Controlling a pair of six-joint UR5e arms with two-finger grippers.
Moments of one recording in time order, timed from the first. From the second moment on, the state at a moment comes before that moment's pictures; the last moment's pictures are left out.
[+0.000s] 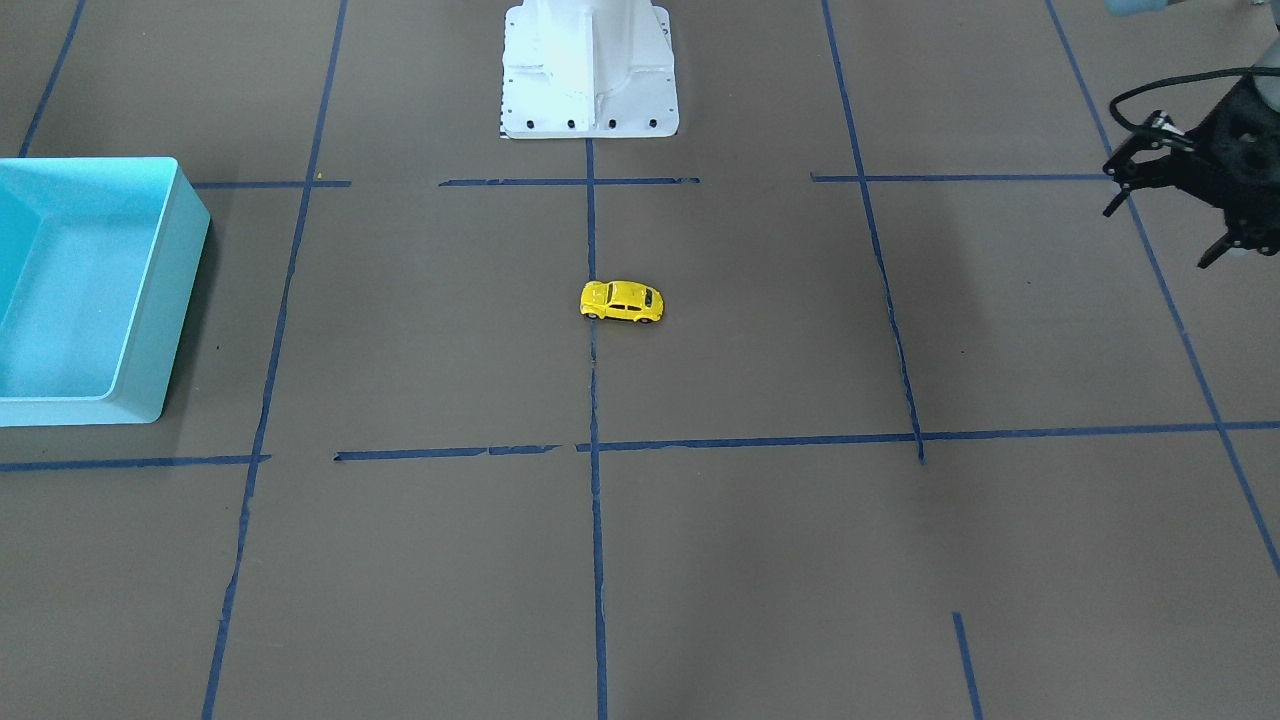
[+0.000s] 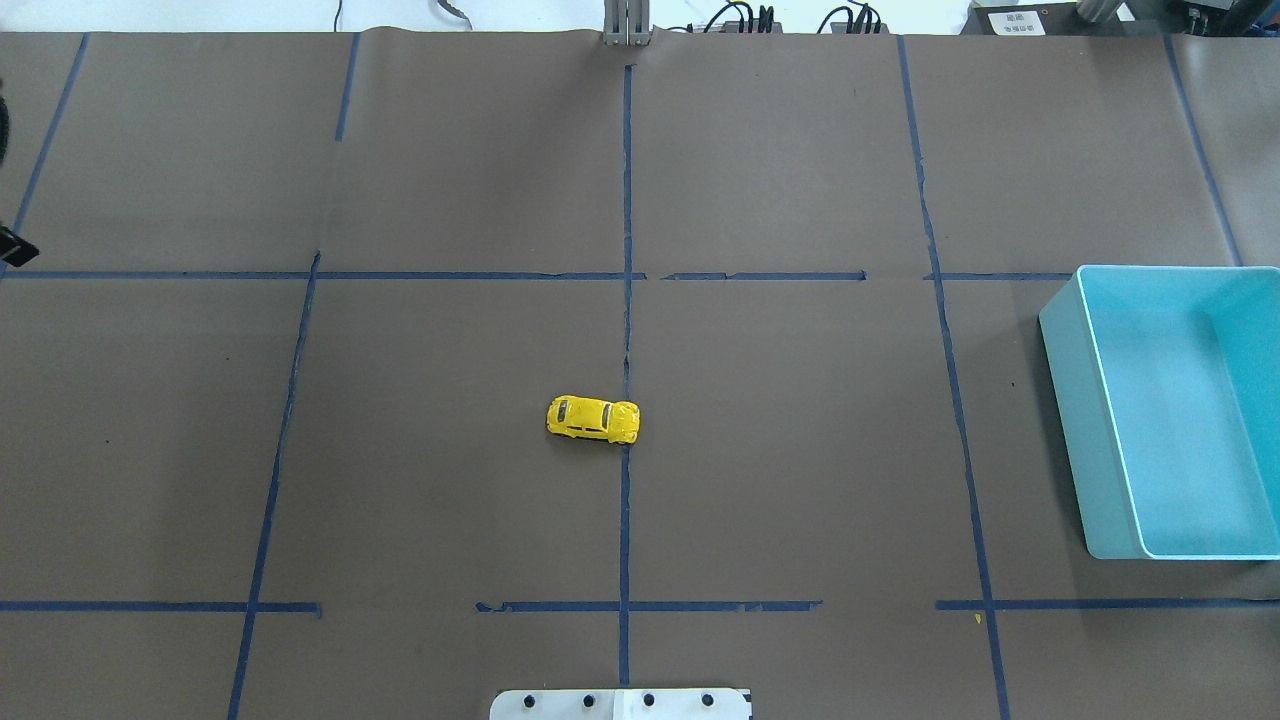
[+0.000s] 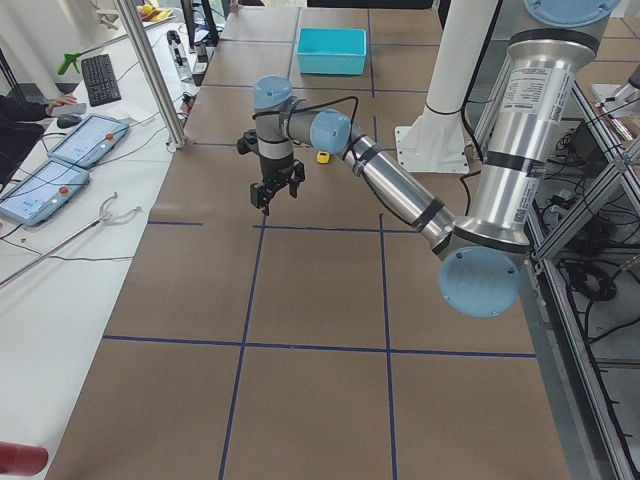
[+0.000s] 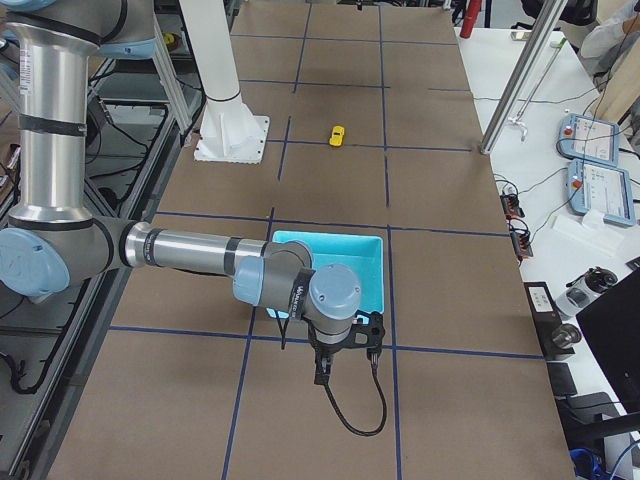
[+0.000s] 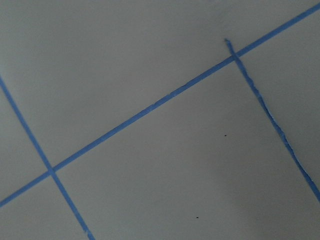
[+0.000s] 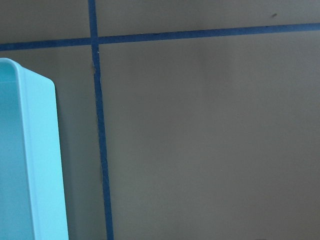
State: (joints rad) left arm -1.18 -1.82 -2.07 -1.23 -2.18 0.35; right arm 1.69 -1.70 1.65 -1.69 2.31 -0.13
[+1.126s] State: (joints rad) left arm -0.57 -2.19 -1.95 -1.33 -1.93 0.58; right arm 1.69 -1.70 1.64 -1.69 2.31 -0.13
